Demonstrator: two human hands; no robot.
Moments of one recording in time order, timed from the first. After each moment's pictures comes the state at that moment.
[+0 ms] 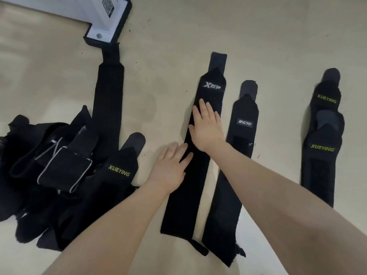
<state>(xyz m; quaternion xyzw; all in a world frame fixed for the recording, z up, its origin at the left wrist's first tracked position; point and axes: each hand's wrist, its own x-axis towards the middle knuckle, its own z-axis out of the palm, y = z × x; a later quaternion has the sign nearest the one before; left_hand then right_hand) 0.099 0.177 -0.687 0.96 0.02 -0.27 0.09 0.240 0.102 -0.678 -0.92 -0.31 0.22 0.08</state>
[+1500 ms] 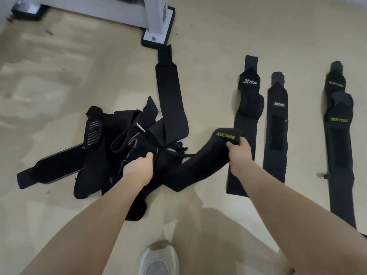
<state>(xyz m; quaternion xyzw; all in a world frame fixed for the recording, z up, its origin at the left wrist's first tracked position) -0.076 0.372 -0.633 0.89 0.23 -0.37 0.12 0.057 0.161 -0.617 -0.75 0.31 0.26 0.52</state>
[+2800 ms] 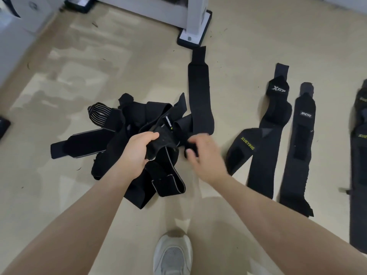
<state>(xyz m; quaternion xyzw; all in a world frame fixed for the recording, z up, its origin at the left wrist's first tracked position) -0.110 0.418 -0.565 0.48 0.51 -0.02 0.71 -0.031 0.253 -0.605 -0.89 -0.31 0.16 0.30</state>
